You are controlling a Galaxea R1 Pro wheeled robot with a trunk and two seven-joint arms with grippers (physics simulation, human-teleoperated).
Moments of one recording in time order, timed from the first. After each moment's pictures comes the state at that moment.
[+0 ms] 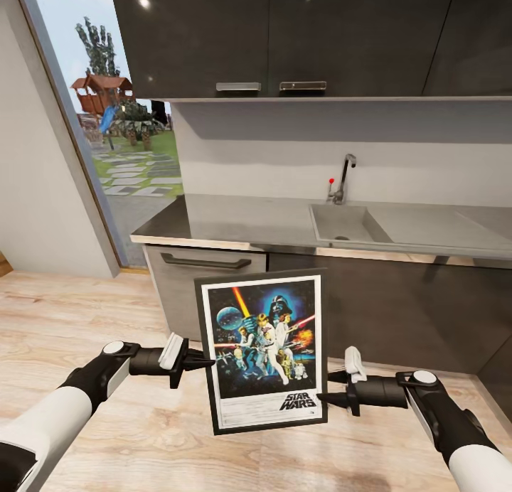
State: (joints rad) left arm -0.82 0.22 -0.33 -0.45 0.35 -0.23 -1.57; right arm -0.56 -0.22 -0.08 -0.75 0.14 0.05 1.40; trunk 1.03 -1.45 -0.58
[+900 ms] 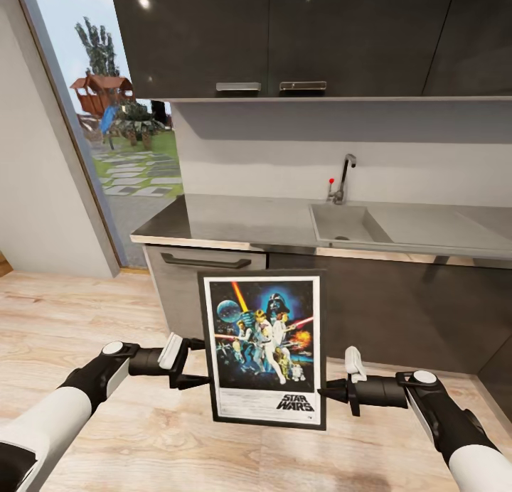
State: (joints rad) left arm -0.82 0.22 -0.32 -0.44 0.35 -0.23 -1.57; right arm -0.56 -0.22 -0.08 -0.75 0.14 0.04 1.40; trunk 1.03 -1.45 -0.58
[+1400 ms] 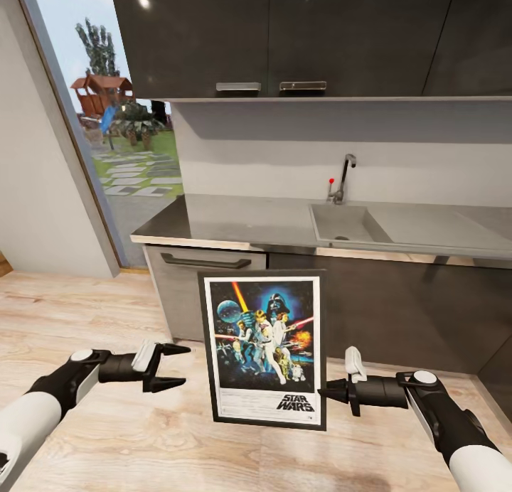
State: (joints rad) left arm -0.82 0.33 -0.31 -0.37 0.36 -0.23 -1.57; right arm -0.56 -0.22 -0.08 -0.75 0.14 0.04 1.40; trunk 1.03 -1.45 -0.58
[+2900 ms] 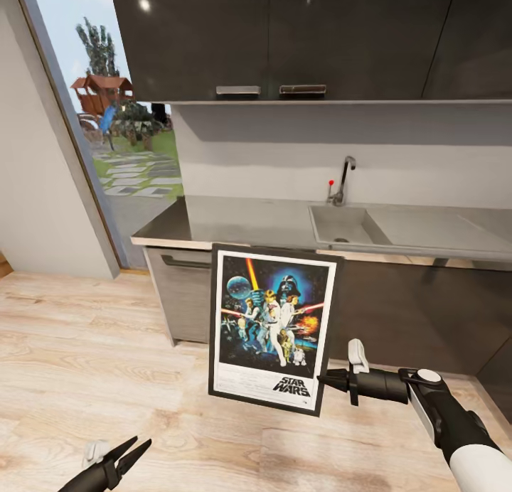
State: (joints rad) left arm -0.46 0.34 -0.31 -0.02 0.93 -0.27 -1.28; right arm -0.56 -0.22 -0.10 -0.76 0.02 0.05 1.40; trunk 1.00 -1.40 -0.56
